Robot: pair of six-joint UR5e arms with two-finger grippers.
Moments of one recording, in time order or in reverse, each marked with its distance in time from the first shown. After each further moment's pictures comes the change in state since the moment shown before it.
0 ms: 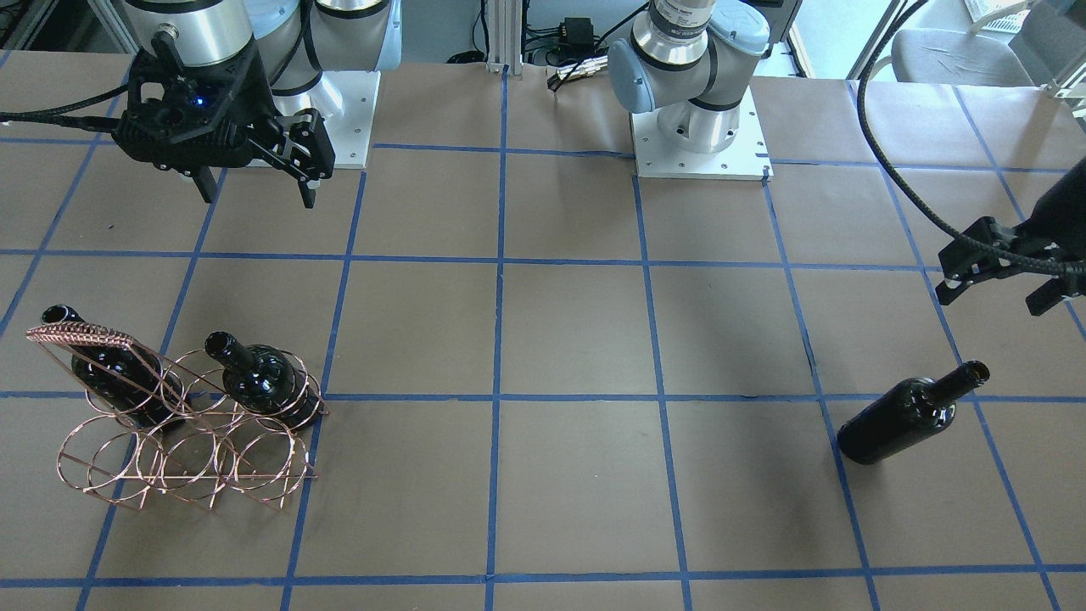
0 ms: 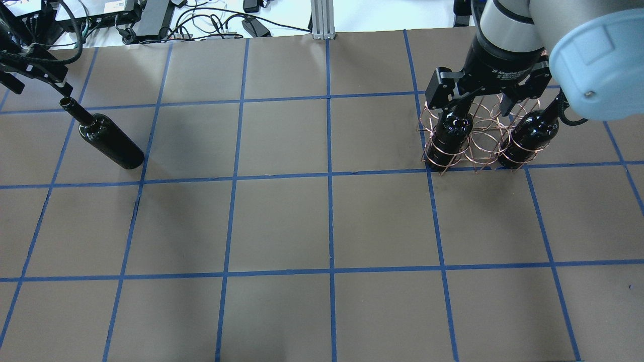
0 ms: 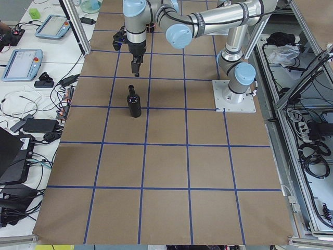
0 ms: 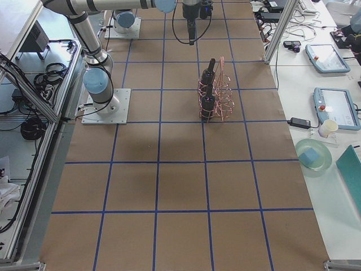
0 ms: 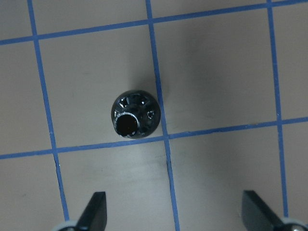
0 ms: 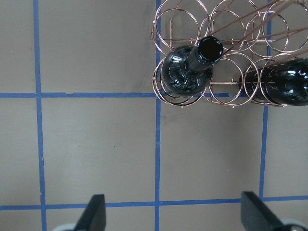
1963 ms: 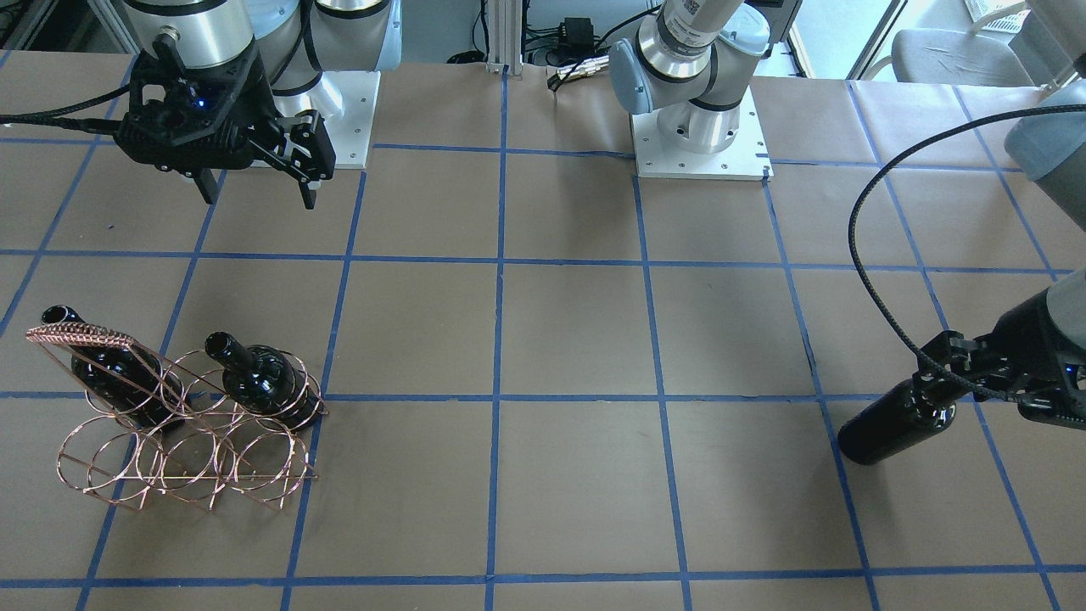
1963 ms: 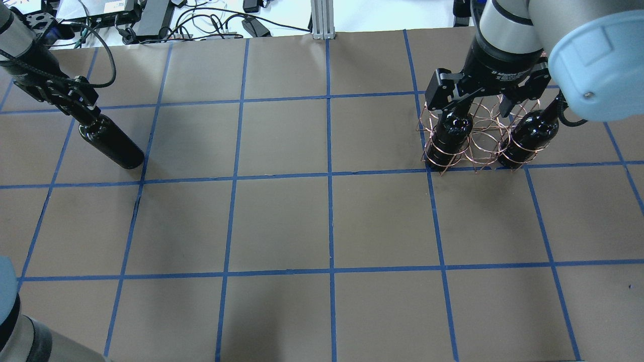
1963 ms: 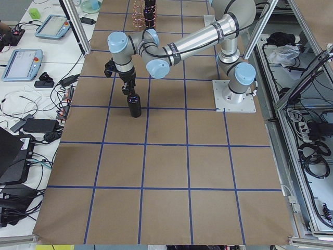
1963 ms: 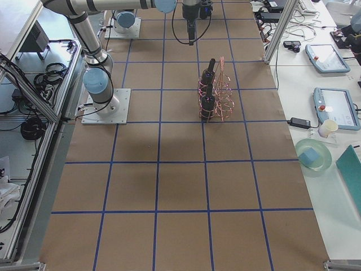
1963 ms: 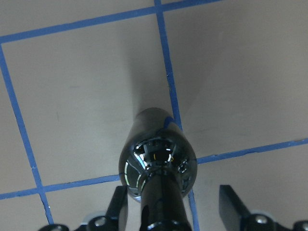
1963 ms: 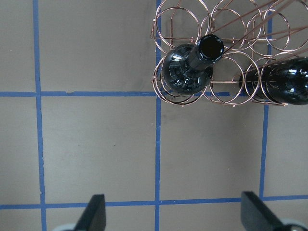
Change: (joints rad) left arm 0.004 -0.175 -0.015 0.103 0.021 0.053; right arm 0.000 0.000 0.003 0.001 0.000 0.000
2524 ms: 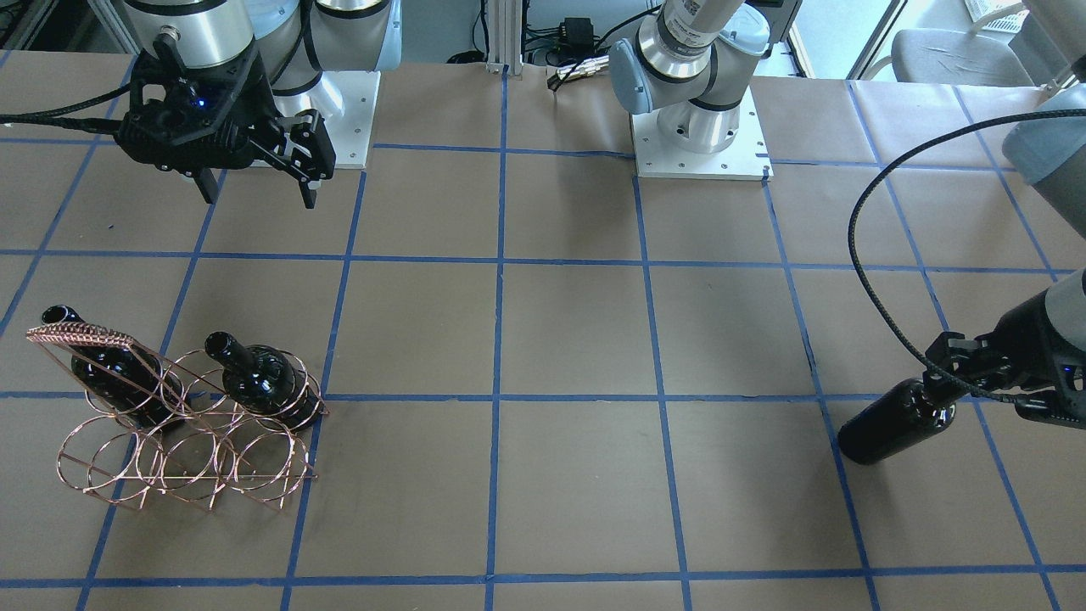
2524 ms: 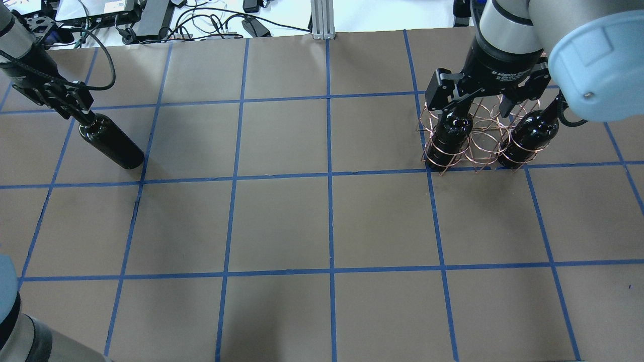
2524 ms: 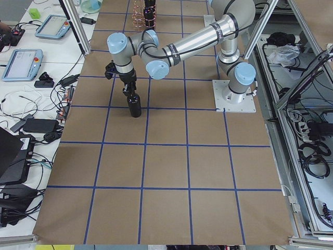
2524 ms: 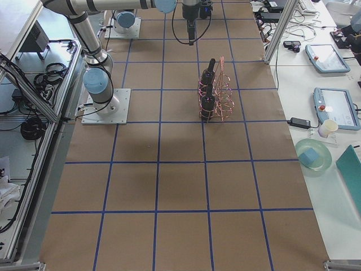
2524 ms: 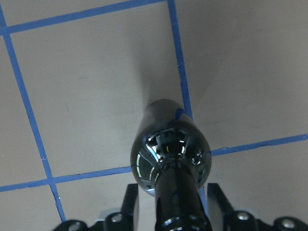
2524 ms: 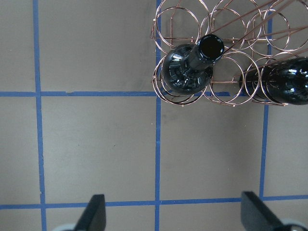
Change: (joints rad) left arm 0.000 -0.008 -0.001 -0.001 0.035 -0.001; right arm 0.000 0.000 0.000 0.000 0.000 0.000
